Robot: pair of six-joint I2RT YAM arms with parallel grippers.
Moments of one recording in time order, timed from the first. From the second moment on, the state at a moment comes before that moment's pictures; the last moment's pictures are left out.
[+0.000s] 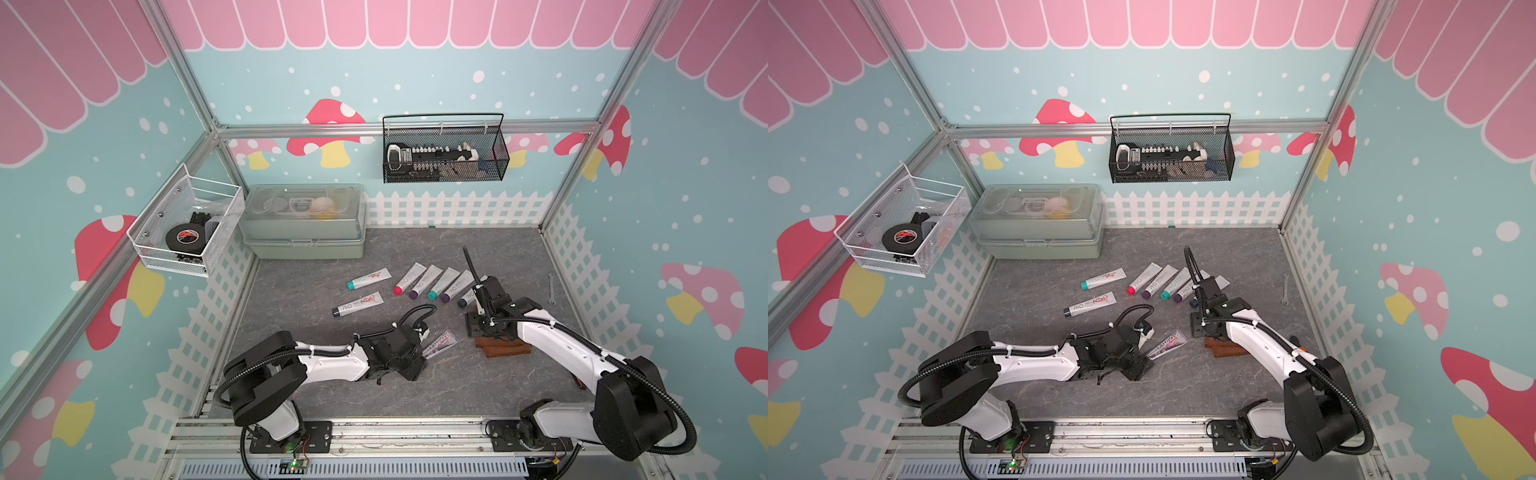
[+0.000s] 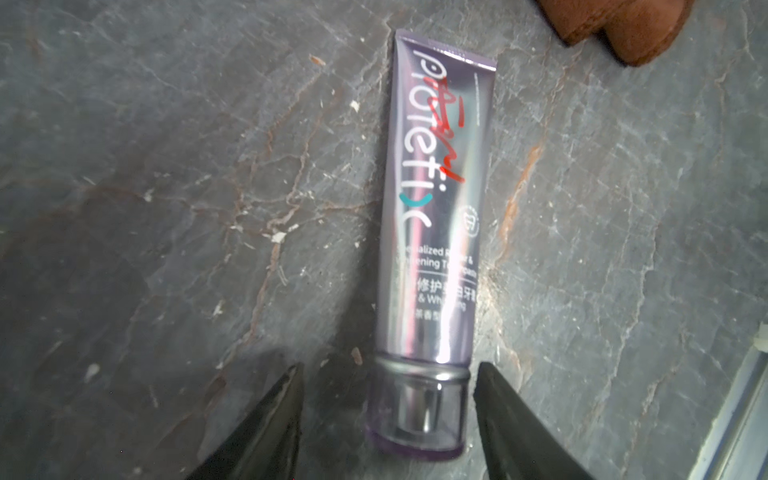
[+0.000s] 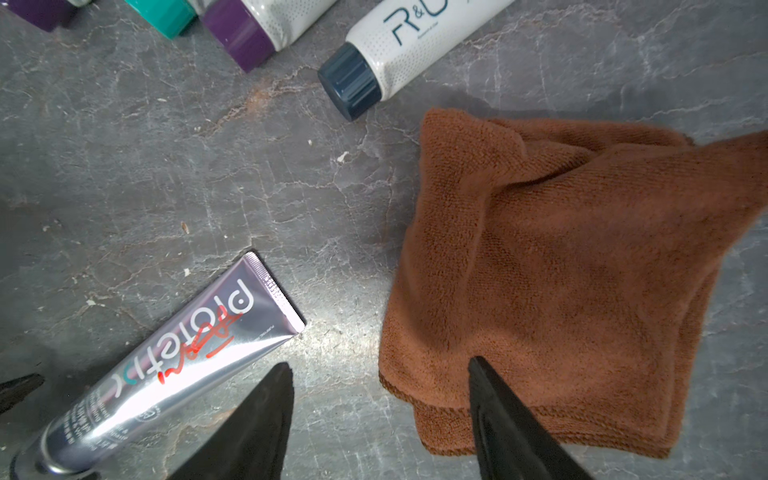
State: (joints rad) left arm -1.03 1.61 0.71 0.00 0.01 -0.34; right arm 0.42 1.34 0.85 -0.72 0.11 0.33
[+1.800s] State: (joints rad) left arm -1.03 1.76 0.72 0.29 0.08 -0.33; right arm 0.44 1.41 0.82 -0.65 -0.34 0.32
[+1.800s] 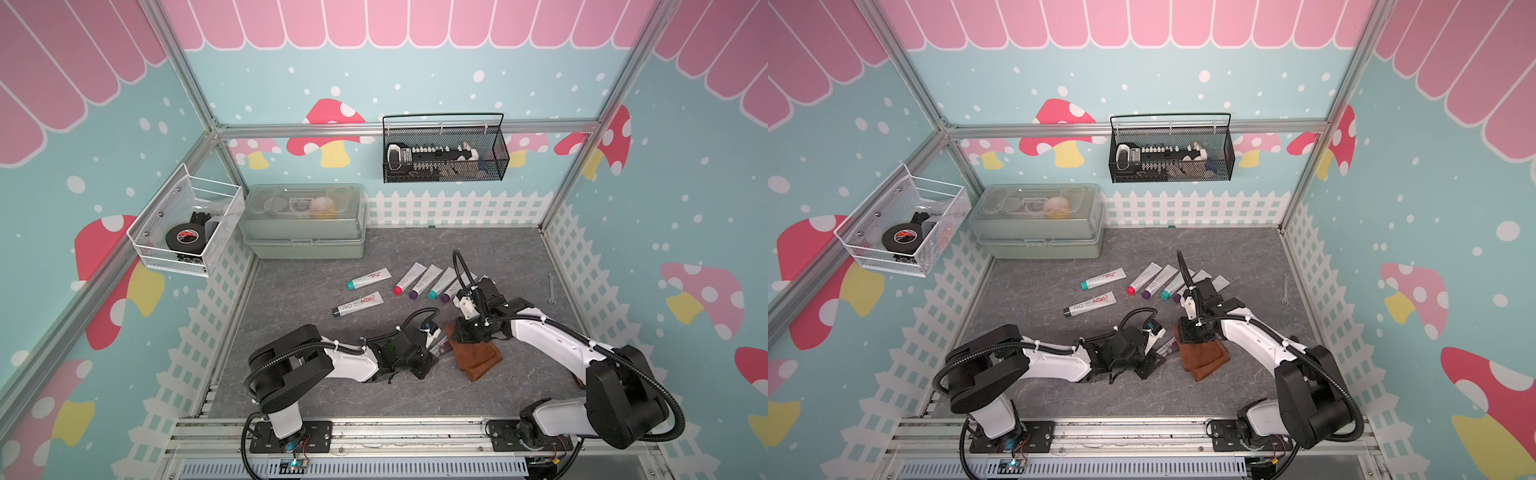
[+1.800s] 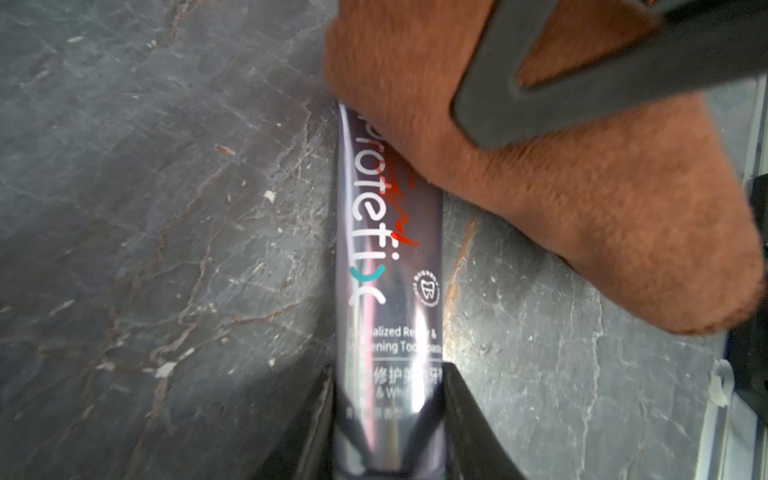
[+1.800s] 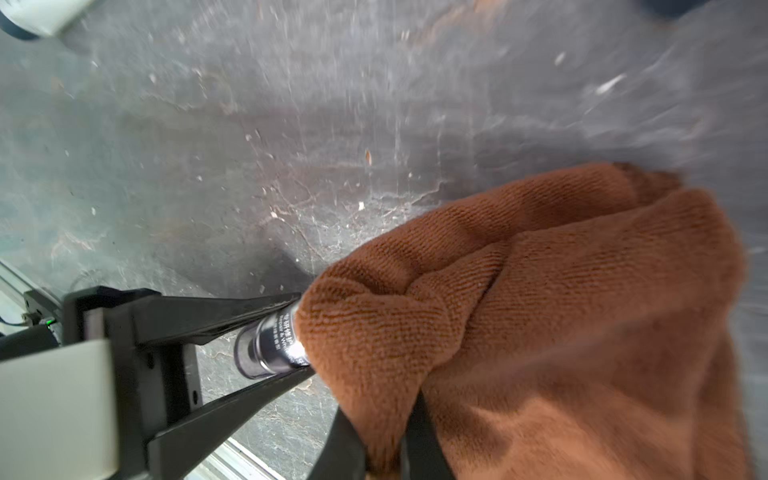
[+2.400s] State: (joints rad) left arm -1.04 1.76 0.70 0.32 0.08 -0.33; right arm 0.50 1.62 0.94 -0.70 0.01 0.32
